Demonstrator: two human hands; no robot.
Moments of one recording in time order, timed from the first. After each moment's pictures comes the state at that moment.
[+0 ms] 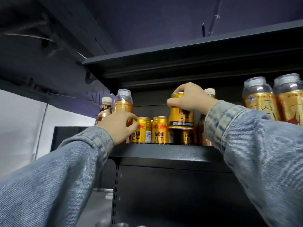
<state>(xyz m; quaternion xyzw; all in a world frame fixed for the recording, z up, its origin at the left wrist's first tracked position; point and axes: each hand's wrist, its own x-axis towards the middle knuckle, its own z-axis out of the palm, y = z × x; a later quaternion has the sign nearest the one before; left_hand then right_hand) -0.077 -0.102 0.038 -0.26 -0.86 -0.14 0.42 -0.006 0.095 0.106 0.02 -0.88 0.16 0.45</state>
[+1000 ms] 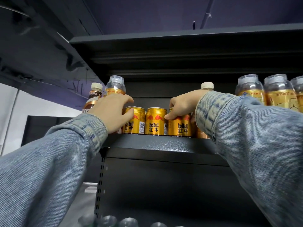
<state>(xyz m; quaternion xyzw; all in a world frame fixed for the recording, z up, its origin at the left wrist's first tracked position) -0.089 -0.102 0.036 -0.29 -0.80 -0.17 0.49 0.002 0.064 0.094 -0.13 -0.98 -0.03 0.16</state>
